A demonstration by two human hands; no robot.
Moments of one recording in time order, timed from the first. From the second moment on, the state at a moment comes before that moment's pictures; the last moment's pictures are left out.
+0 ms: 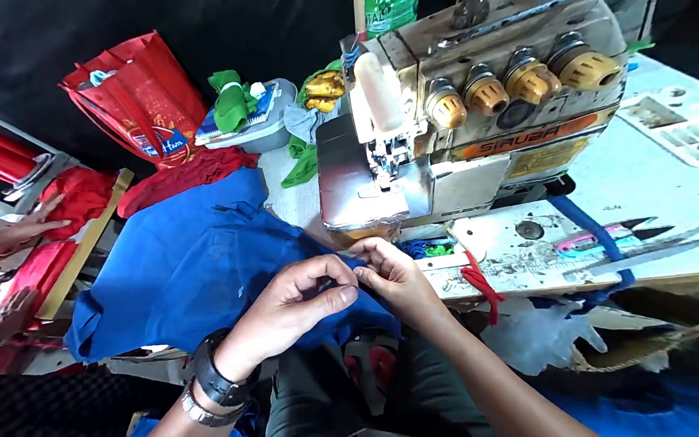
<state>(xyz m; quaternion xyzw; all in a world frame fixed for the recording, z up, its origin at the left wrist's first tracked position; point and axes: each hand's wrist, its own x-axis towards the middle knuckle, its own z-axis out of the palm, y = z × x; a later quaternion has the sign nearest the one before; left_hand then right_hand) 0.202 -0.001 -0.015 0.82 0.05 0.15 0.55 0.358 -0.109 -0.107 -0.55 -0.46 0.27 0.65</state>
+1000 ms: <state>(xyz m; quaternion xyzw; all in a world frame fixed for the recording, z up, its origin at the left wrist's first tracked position) 0.169 0.032 -0.024 0.81 0.23 0.18 0.52 0.343 -0.104 -0.083 -0.57 -0.52 0.23 0.60</state>
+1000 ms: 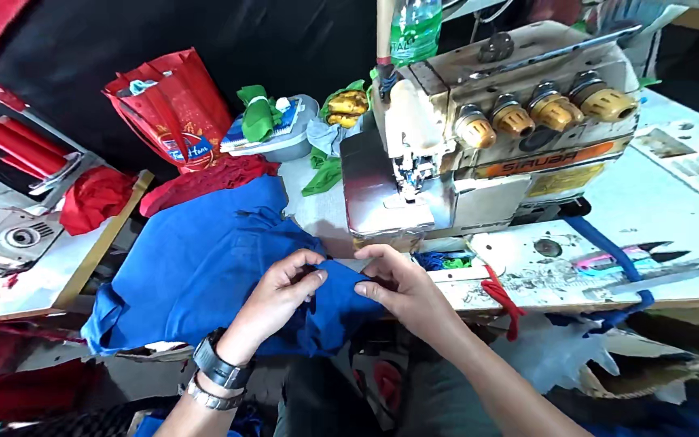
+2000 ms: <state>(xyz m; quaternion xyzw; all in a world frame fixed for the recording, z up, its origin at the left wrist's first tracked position) 0.166 0.035 -0.027 0.76 0.30 0.20 0.54 0.344 -0.107 -0.093 -0.54 -0.47 0.25 0.65</state>
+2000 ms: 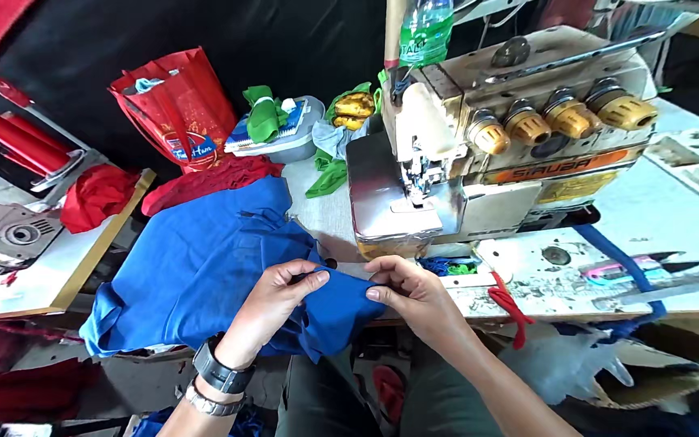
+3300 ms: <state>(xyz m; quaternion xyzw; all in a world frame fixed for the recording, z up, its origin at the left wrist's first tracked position) 0.167 0.030 -0.019 0.81 0.20 0.19 0.52 0.350 -0.115 -0.102 -0.53 -0.50 0.25 0.64</state>
